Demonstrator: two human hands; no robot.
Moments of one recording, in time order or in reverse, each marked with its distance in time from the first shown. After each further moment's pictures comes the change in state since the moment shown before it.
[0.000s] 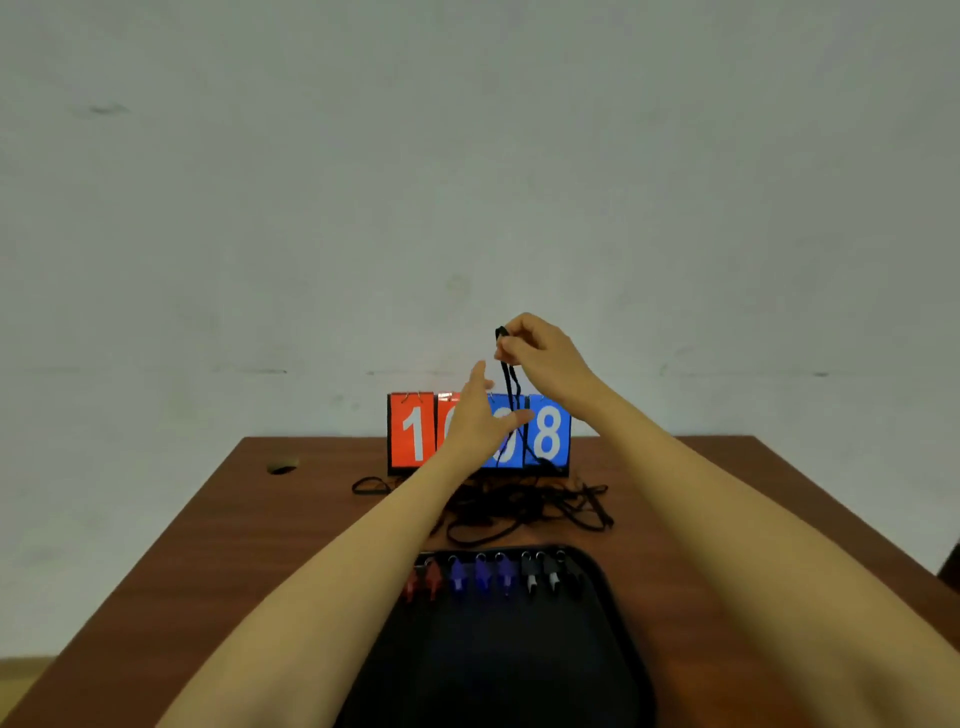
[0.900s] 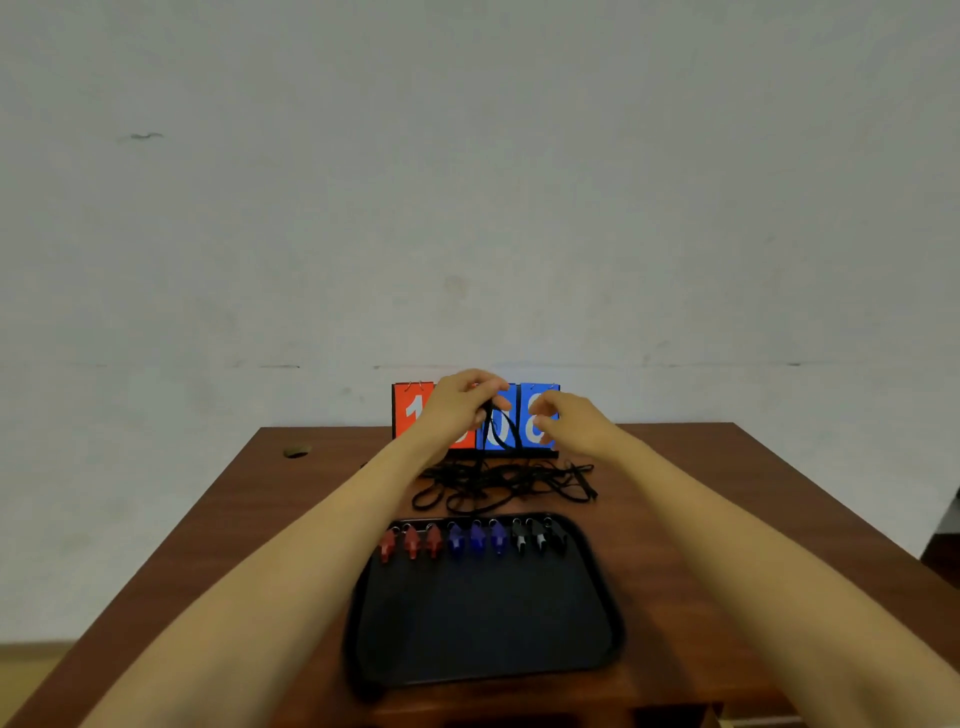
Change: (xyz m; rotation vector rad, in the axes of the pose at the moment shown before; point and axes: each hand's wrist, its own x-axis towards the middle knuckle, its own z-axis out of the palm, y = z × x) left_hand -0.074 0.037 -0.029 -0.246 -0.082 0.012; right_hand -0.089 0.044 -0.026 -0.378 -0.200 0.248
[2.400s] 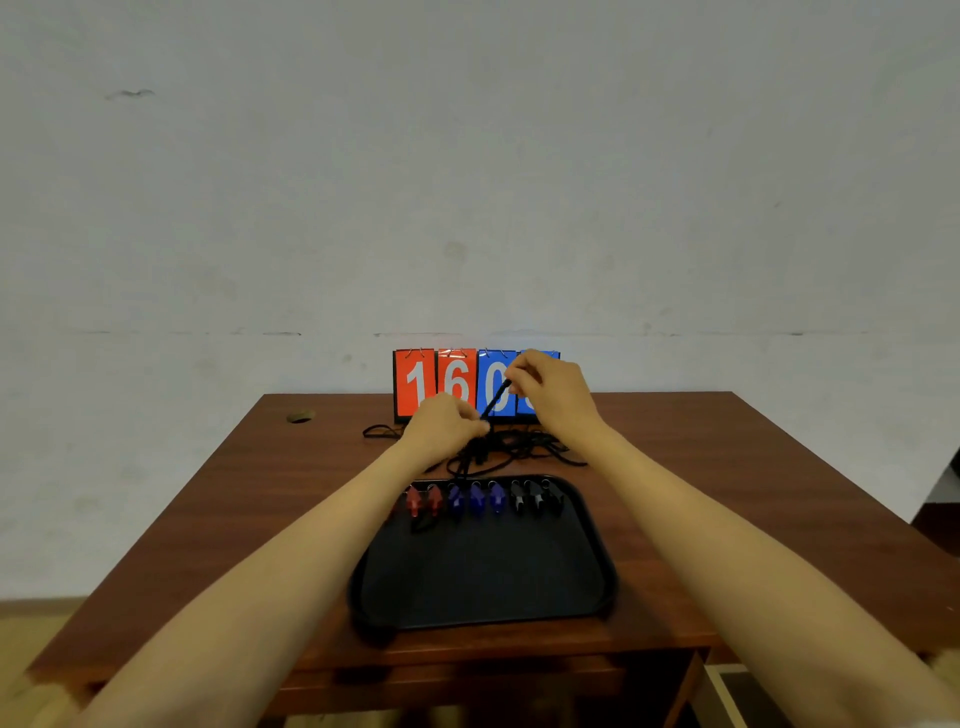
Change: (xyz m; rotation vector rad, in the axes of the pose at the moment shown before) left_hand -0.038 -0.041 0.002 0.590 -0.017 -0.090; right_hand -0.030 -0.024 0.031 0.101 0.295 -0.189
